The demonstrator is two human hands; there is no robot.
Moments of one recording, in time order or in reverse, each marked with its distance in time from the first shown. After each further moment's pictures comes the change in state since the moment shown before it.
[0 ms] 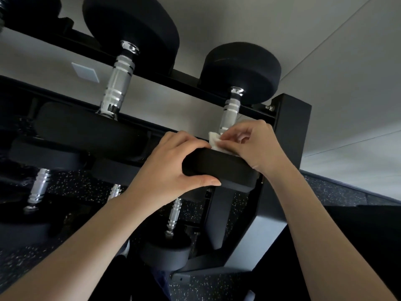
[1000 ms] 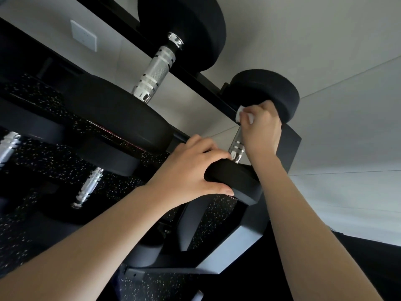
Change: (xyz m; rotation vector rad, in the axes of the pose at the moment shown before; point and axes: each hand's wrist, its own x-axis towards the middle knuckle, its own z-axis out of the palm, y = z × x) left_hand 0.002 -0.020 0.008 -0.100 0.018 0.069; right_hand 0.060 -0.029 0.027 -0.667 0.443 -0.091
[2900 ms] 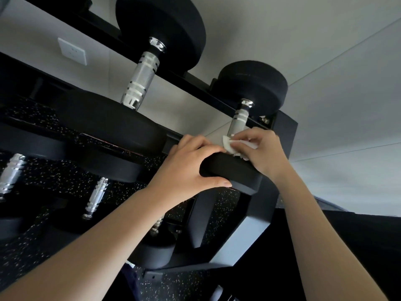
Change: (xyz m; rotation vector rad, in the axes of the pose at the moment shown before) left_hand -0.001 0.000 0.000 -0.061 0.009 -0.021; right_hand -0.045 0.028 -0.033 0.439 -0.439 0.127
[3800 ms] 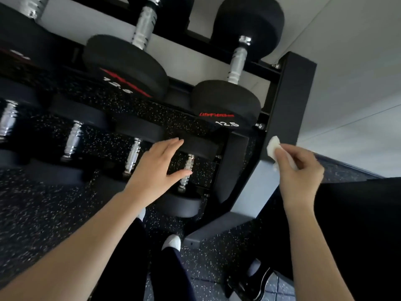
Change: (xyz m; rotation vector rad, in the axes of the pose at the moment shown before) left_hand -0.147 -0.013 0.041 0.450 -0.002 -0.177; right_hand -0.193 0.072 0.030 0.513 0.555 0.361
